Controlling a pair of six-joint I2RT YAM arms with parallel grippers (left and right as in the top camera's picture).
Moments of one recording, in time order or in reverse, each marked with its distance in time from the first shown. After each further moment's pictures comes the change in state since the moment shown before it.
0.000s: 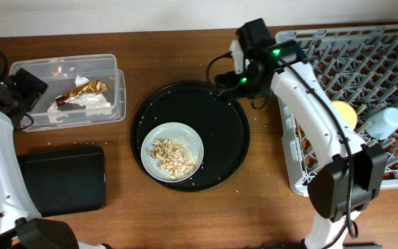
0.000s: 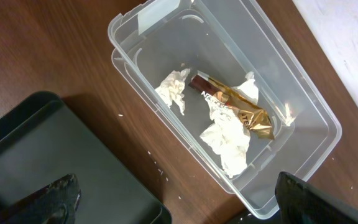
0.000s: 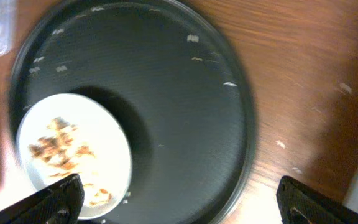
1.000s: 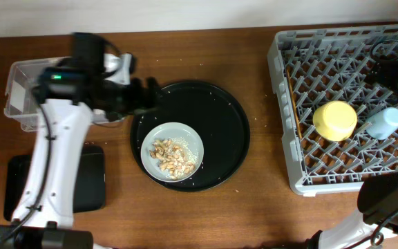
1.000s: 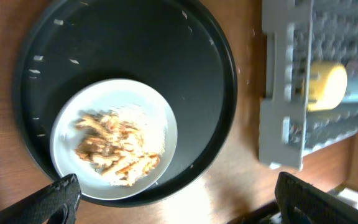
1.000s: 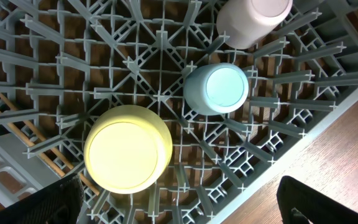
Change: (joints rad) left arm -0.538 0.002 -0.001 -0.149 0.508 0.309; right arm -0.721 -0.097 0.165 -0.261 0.329 0.088
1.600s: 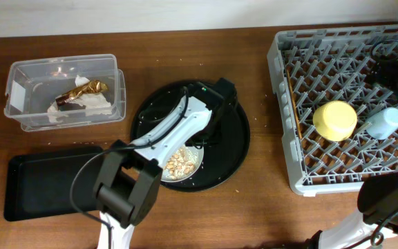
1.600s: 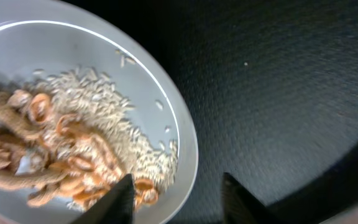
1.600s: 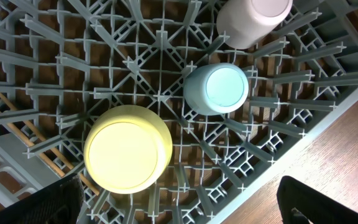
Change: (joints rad) left arm -0.527 0.468 0.003 0.056 -0.508 -0.395; right arm 0.000 0.000 0.000 0.000 0.000 0.000
